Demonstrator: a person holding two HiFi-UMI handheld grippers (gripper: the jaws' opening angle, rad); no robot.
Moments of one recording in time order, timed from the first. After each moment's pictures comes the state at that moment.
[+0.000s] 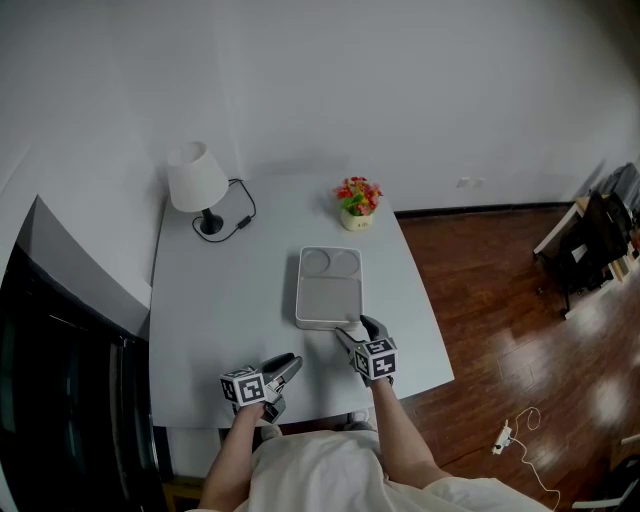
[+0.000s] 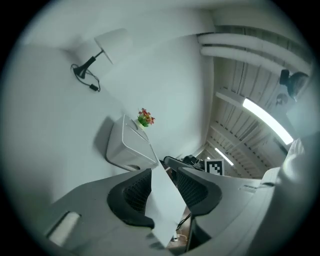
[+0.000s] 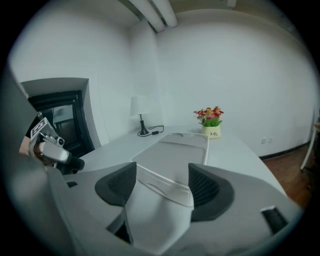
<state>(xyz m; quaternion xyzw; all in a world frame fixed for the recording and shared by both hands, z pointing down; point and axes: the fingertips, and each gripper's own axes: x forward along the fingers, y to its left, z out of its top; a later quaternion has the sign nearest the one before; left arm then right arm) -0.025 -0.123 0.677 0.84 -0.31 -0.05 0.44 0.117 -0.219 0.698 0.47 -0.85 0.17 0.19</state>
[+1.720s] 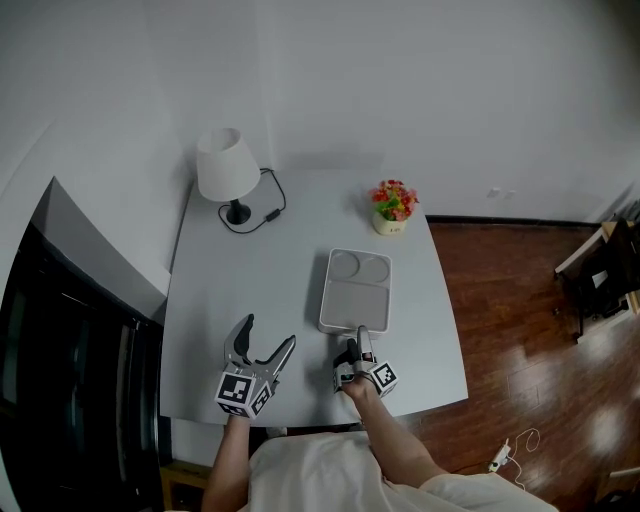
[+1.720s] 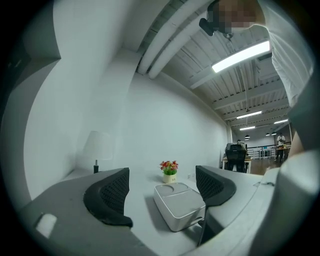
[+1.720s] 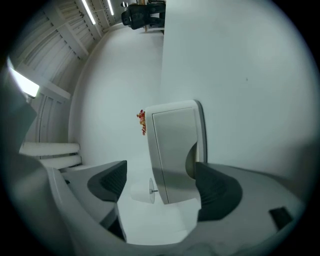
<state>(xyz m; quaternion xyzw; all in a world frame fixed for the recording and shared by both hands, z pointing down) -0.126 -0.170 0.534 0.84 -0.54 -0.01 0.05 0.087 -0.227 0.759 0.40 -0.51 0.62 -0.45</state>
